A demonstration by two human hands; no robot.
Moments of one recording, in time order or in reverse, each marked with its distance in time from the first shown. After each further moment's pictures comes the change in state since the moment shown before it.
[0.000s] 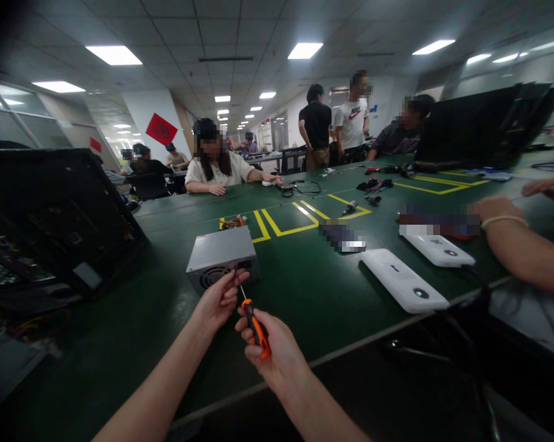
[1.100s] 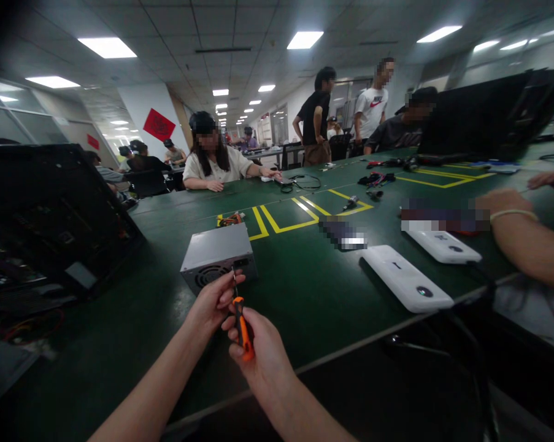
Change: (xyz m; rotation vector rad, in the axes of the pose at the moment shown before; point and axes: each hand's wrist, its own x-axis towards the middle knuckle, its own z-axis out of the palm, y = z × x) left_hand -0.004 -0.006 0.000 0.174 0.061 0.089; right_hand 0.004 0.011 0.013 -0.025 0.061 -0.085
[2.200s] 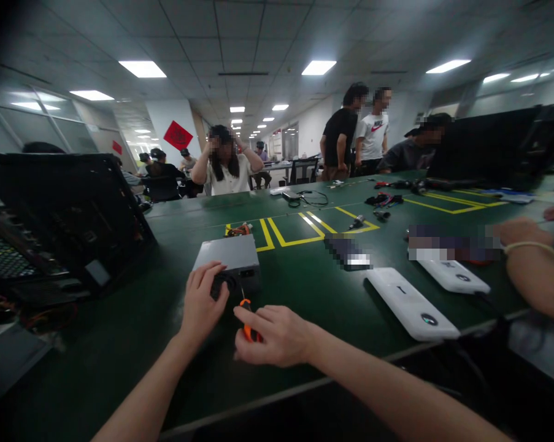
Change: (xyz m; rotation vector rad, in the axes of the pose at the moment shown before) left_hand -0.018 0.021 -0.016 1.305 0.308 1.101; right_hand 0.009 -0.078 -0.023 -1.630 -0.812 -0.964
